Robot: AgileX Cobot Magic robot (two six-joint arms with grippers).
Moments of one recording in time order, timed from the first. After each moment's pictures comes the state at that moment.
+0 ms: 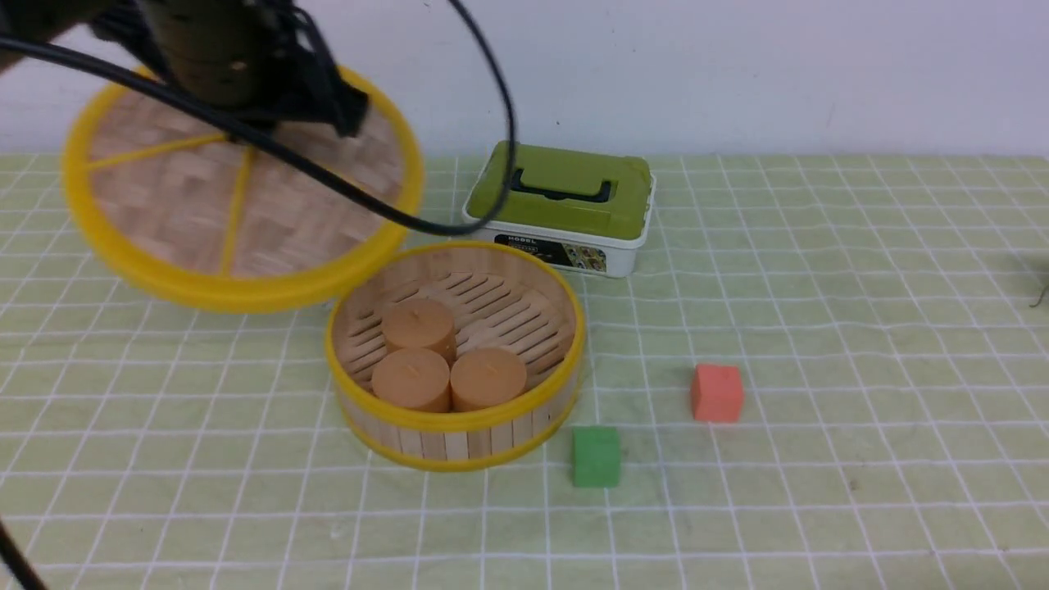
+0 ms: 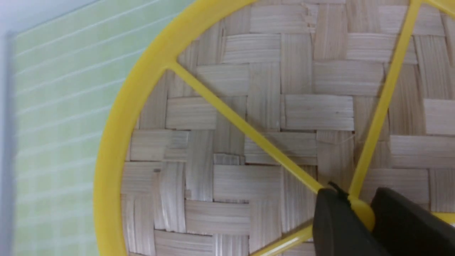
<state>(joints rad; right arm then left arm) 0.02 -0.02 0.02 -0.05 0.37 0.07 -0.43 1.68 -1.78 0.52 1.17 -0.32</state>
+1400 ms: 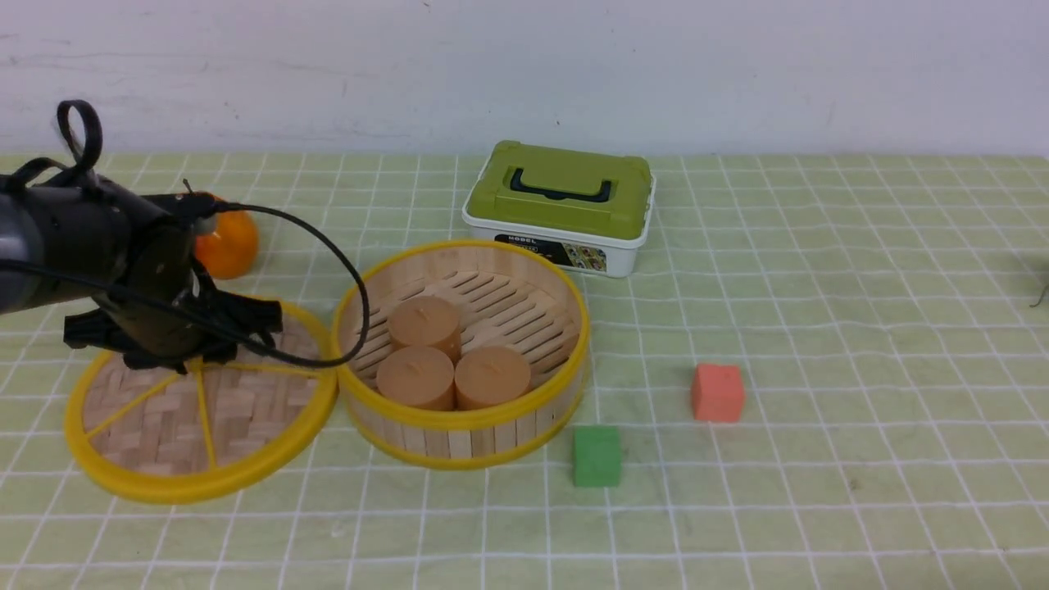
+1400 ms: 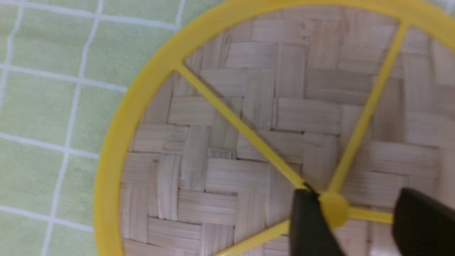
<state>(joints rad) 0.02 -0.02 0.02 -0.05 0.37 0.07 -0.12 1.81 -1.19 0.44 0.50 -0.68</state>
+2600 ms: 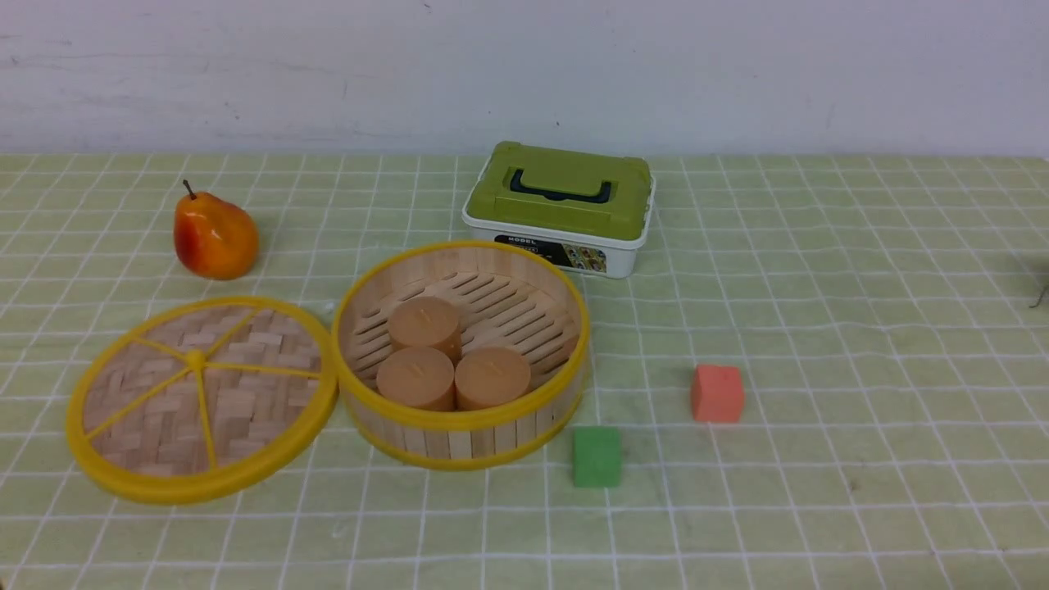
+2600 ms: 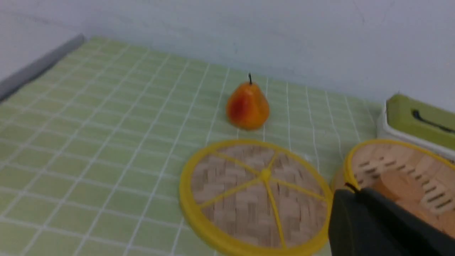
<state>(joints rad) 0.02 -0.02 0.02 -0.05 0.37 0.07 -0.12 0.32 -0.39 0.38 0.44 -0.67</state>
